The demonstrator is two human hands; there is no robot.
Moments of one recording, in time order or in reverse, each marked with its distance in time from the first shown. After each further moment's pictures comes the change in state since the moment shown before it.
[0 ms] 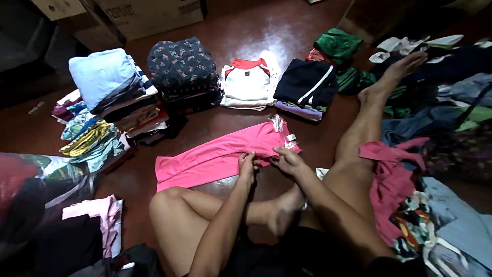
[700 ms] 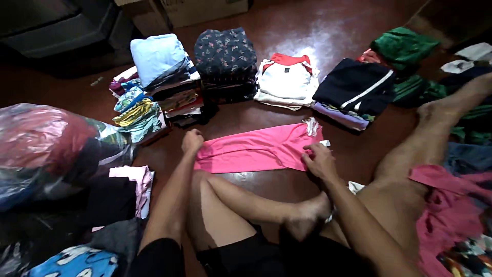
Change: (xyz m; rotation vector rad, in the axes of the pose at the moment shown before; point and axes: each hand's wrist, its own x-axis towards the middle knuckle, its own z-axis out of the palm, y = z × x) left_hand 0.014 0.207 -0.234 1.329 0.498 0.256; right_hand 0.023 -0.007 -0.027 -1.603 0.056 -0.863
